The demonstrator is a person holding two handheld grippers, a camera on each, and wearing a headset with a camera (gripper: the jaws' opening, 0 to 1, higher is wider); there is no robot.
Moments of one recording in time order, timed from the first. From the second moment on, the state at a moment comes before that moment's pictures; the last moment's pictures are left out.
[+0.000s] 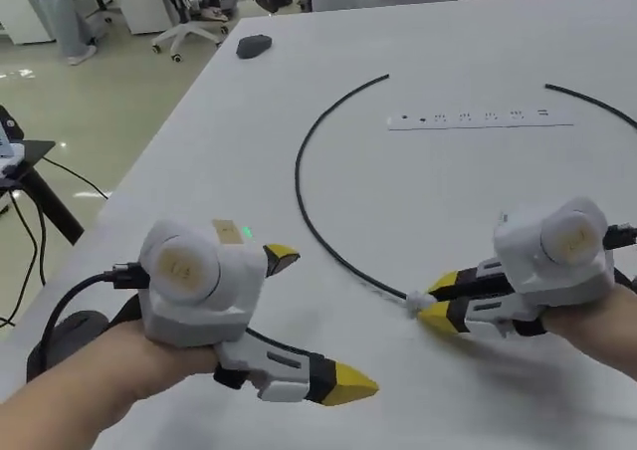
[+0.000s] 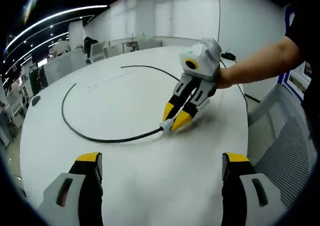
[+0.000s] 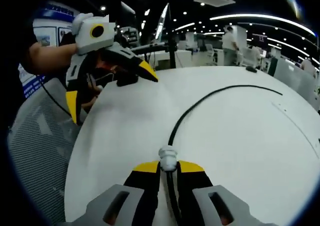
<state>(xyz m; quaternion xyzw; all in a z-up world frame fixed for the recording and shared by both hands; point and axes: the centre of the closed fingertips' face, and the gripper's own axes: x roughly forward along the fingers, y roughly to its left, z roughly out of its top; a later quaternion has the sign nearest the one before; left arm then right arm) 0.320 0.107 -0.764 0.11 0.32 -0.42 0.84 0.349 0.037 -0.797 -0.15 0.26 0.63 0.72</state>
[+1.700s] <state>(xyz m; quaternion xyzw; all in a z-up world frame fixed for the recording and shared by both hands) 0.241 -0.044 -0.676 -0.10 0.21 -0.64 0.73 0.234 -0.032 -0.682 -0.21 0.16 0.68 0.68</state>
